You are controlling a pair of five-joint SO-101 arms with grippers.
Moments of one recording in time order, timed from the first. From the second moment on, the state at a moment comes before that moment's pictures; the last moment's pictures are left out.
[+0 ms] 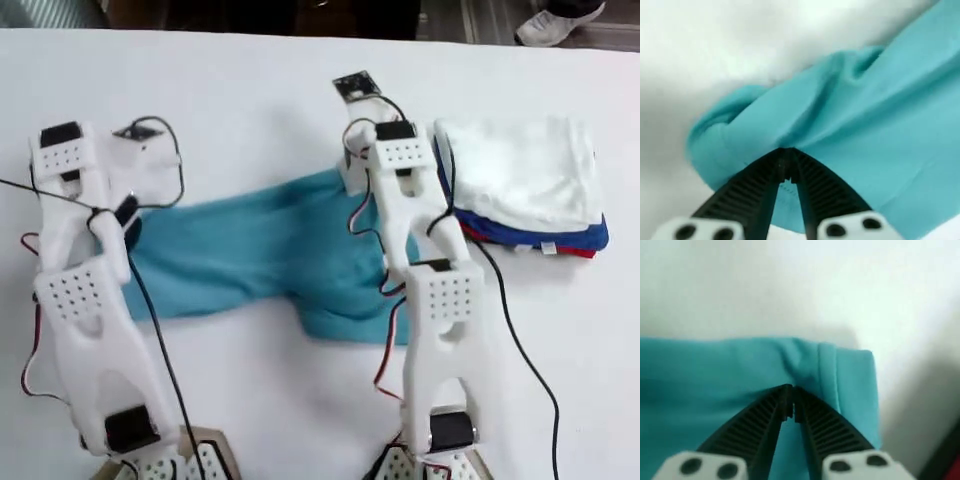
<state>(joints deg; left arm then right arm) -26.6 56.5 -48.4 101.5 -39.6 -12.1 53.2 -42.9 71.9 14.3</state>
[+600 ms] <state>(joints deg) -22.9 39.4 -31.5 101.6 -42.7 -9.5 56.9 -83.5 100.0 14.4</state>
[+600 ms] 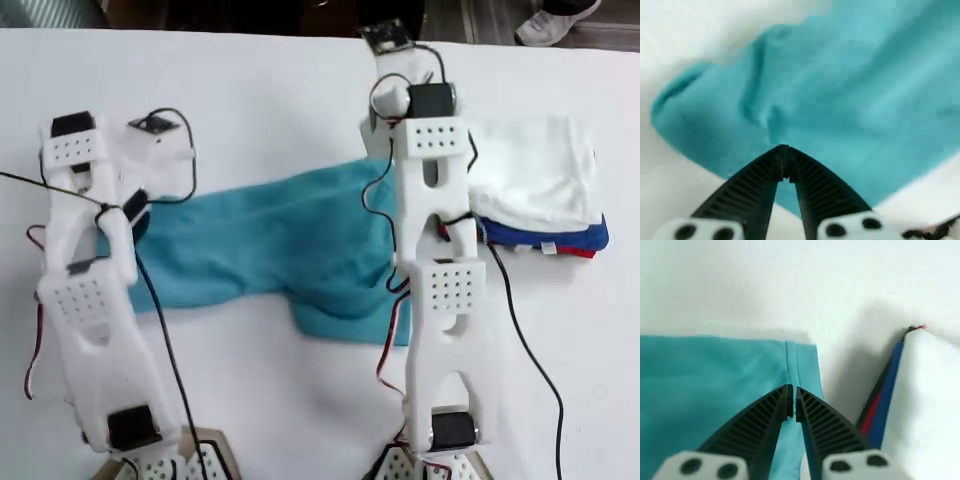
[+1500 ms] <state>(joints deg) -25.4 30.7 -0.5 84.2 -43.3 -15.9 3.1 6.5 73.1 19.1</state>
